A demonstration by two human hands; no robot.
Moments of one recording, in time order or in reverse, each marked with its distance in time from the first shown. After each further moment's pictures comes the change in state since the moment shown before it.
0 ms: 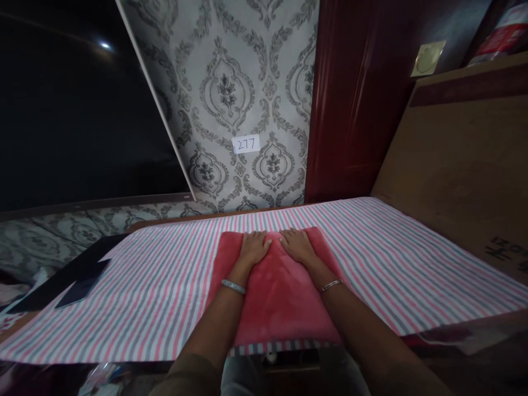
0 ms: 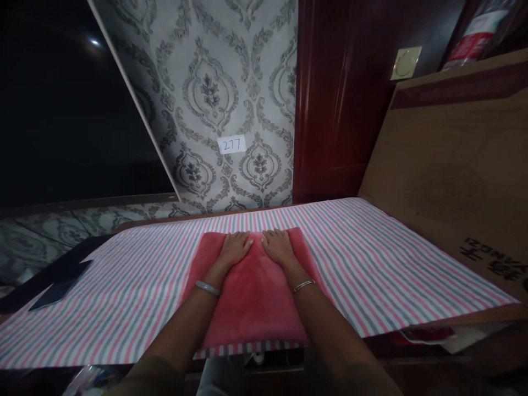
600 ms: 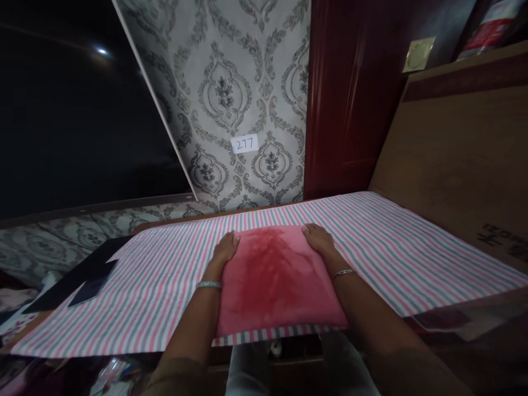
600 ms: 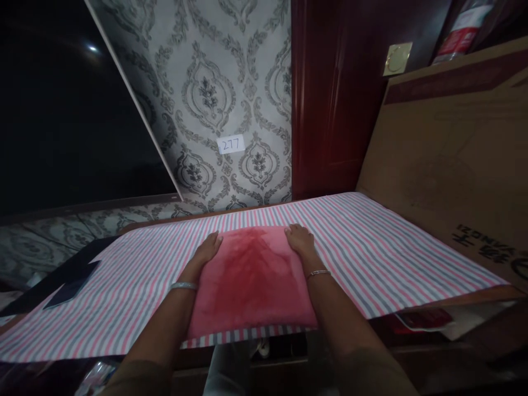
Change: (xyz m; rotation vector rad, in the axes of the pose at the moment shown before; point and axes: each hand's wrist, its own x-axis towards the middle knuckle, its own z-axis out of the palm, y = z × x) left_hand -0.027 -0.096 -0.013 -0.178 -0.019 -0.307; right_hand -0.005 0.060 -0.004 0.134 0.016 0.336
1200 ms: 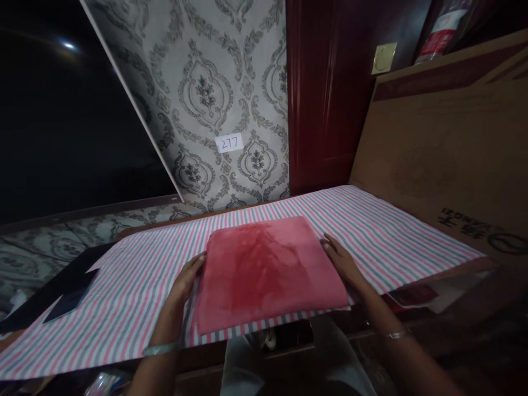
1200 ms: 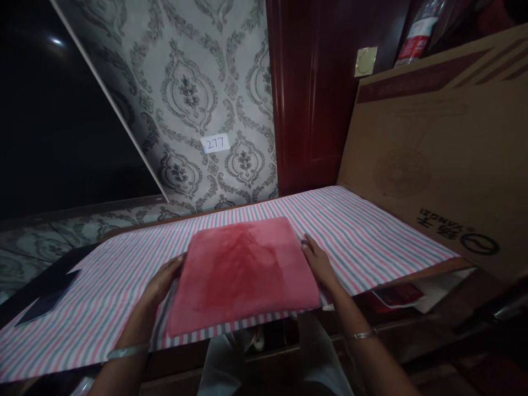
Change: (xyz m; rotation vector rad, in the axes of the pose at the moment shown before) left_hand -0.094 -0.045 -0.025 -1.082 0.021 -0.151; right_hand -0.106 0.086 0.000 0.869 0.190 0.051
